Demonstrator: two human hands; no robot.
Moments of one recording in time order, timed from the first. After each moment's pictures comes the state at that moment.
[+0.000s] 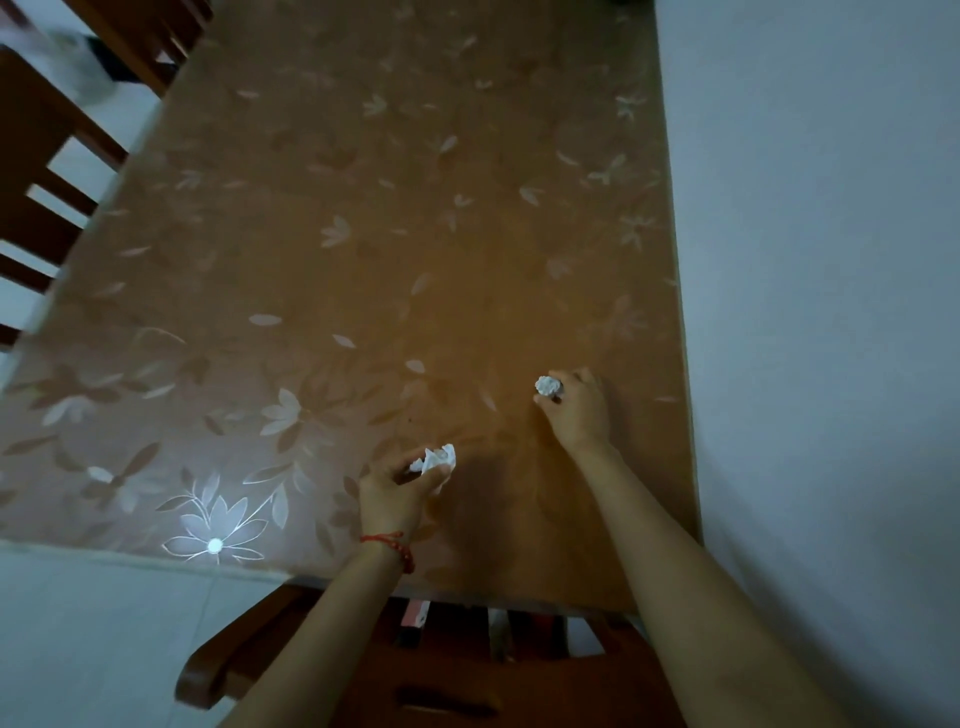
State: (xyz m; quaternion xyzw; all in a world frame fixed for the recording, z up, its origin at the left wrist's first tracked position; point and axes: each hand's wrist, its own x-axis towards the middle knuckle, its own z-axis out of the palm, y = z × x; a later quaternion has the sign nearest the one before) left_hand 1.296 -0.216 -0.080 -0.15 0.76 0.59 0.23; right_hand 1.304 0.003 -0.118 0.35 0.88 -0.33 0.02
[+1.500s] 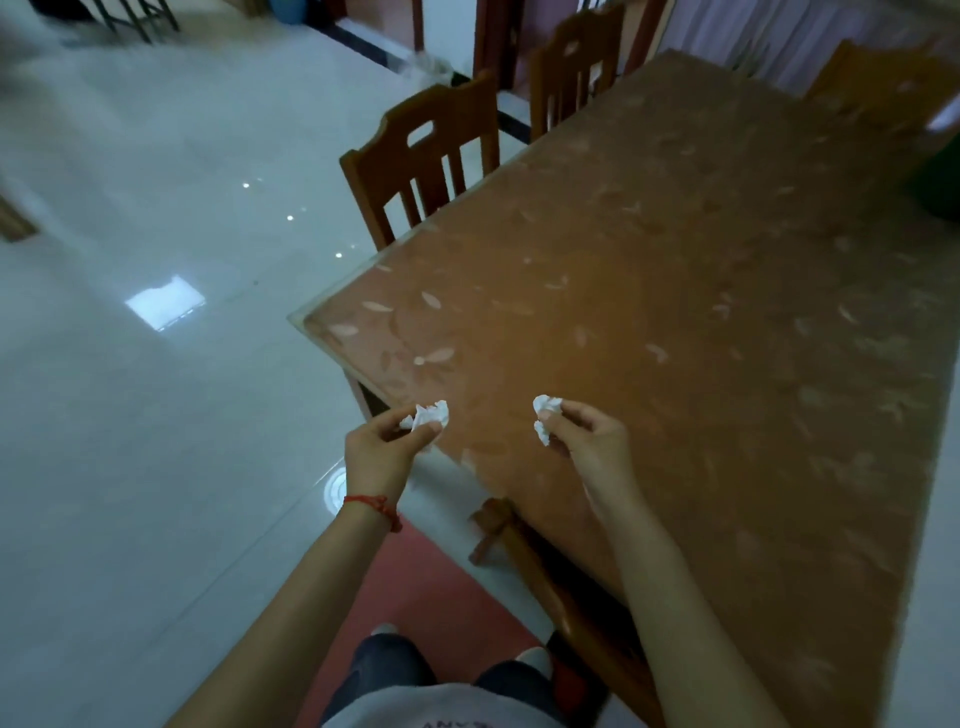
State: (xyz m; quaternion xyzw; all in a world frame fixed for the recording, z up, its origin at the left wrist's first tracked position) left_hand 1.331 -0.472 0.006 -0.27 0.68 0.68 -0.03; right_hand 1.304 -0.282 0.009 0.17 0.69 -0.69 0.08
